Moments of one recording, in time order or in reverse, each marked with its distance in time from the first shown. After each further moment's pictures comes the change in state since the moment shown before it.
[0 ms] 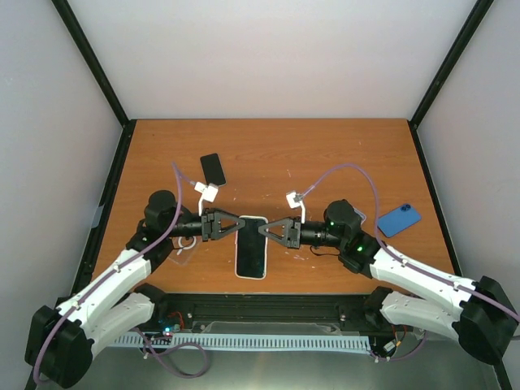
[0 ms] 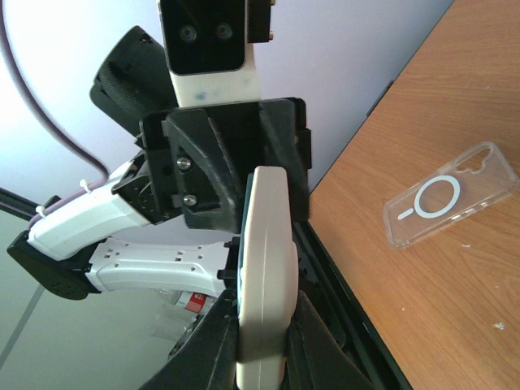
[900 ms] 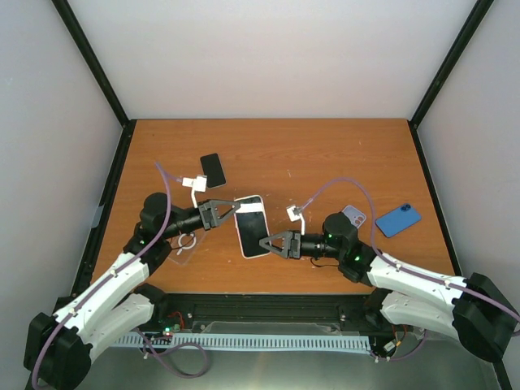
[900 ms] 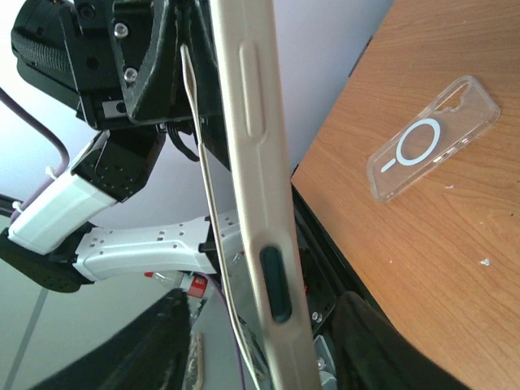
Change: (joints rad) left arm -0.002 -0.044 -0.005 0.035 -0.264 -0.140; right arm 0.029 0.019 -0.142 0.101 0.016 0.078
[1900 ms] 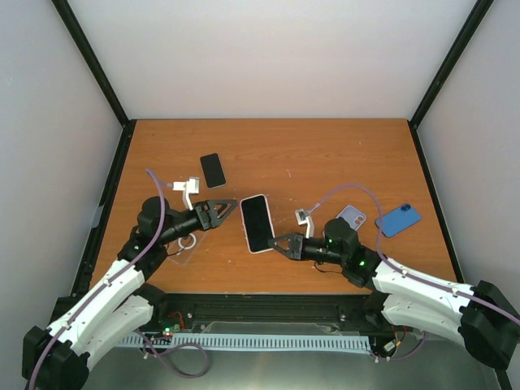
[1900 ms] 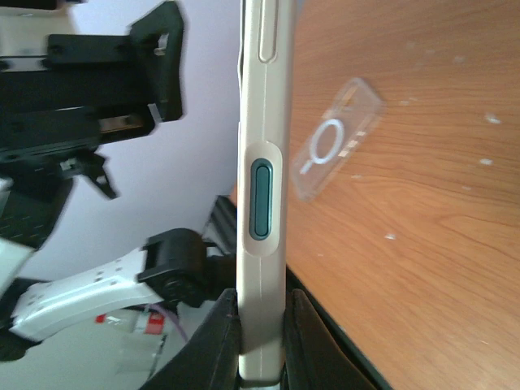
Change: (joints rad) left arm -0.001 -0.077 -0.002 -0.148 -0.188 0.035; right arm 0.008 -0.077 -0.047 -0.120 0.156 0.033
